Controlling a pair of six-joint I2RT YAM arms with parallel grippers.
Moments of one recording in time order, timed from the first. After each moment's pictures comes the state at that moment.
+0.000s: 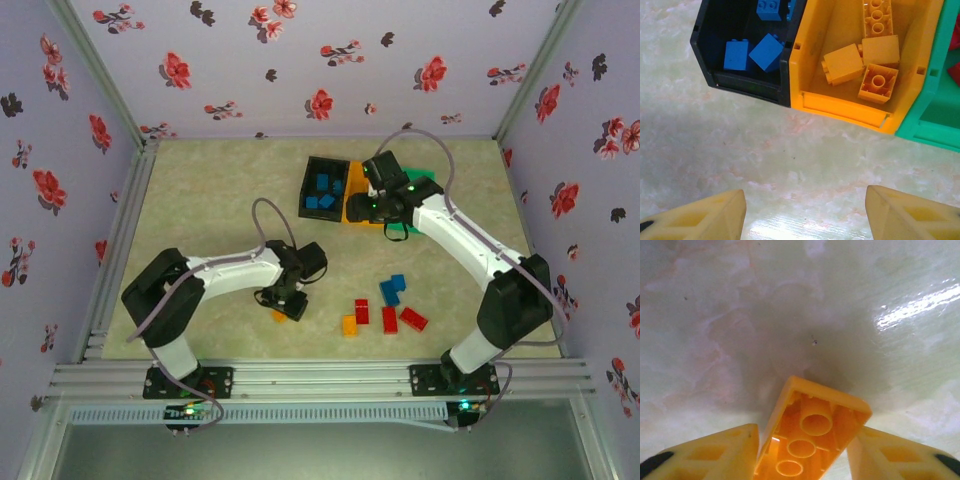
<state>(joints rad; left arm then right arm) -0.97 1.72 1.06 -0.95 -0.03 -0.45 0.54 1.58 1.38 -0.79 0.02 0.43</state>
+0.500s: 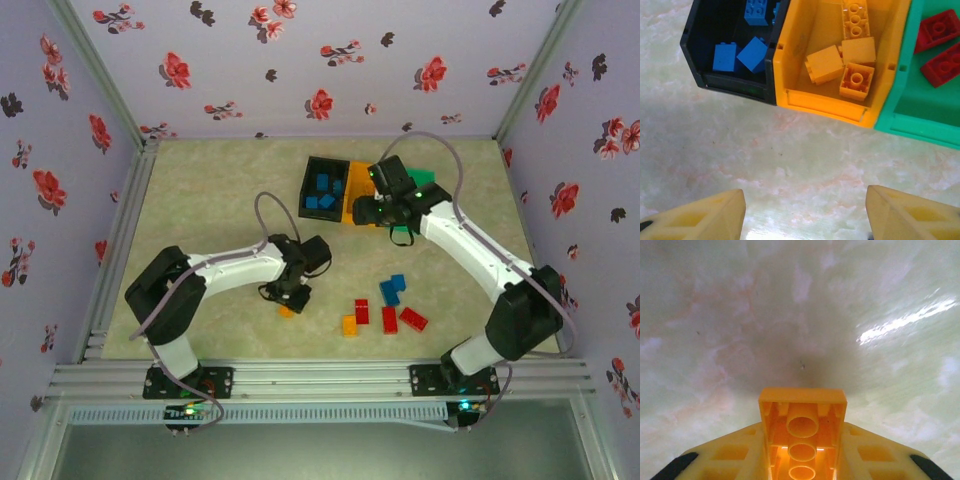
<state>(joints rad) -0.95 1.74 1.15 -0.97 -0.03 -0.44 0.54 1.49 1.31 -0.79 0.07 0.44</state>
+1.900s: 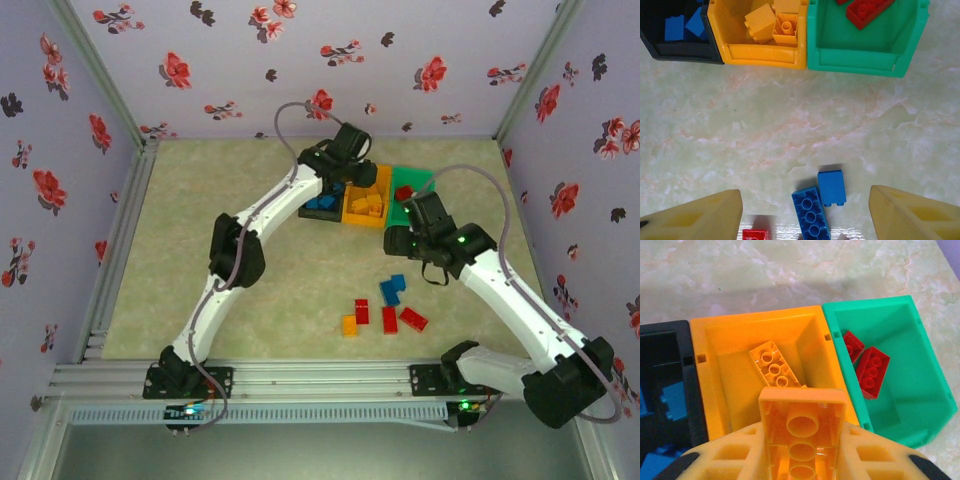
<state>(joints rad) -0.75 2.47 2.48 -0.77 0.02 -0.39 0.52 1.11 1.04 -0.90 0.14 0.51</state>
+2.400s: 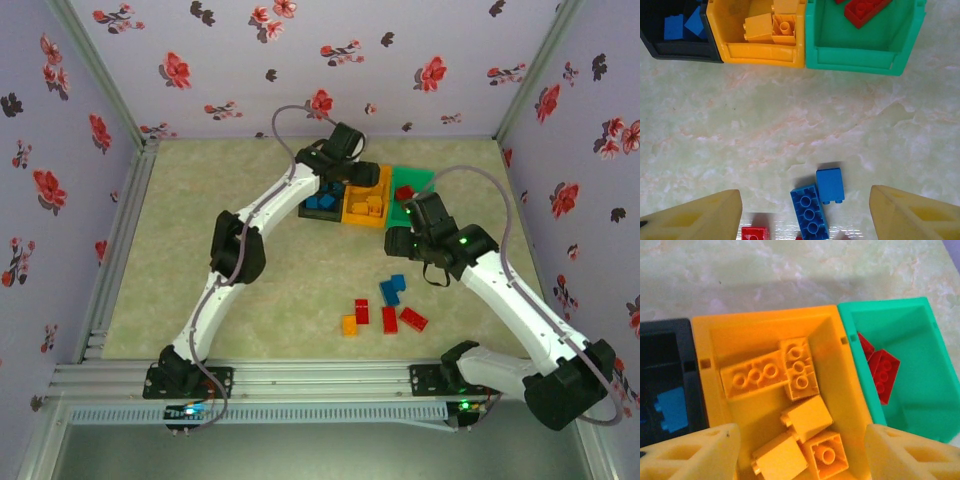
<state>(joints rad) -0.71 2.48 2.46 -0.76 0.08 -0.40 0.52 1.11 1.04 -0.91 0.14 0.51</state>
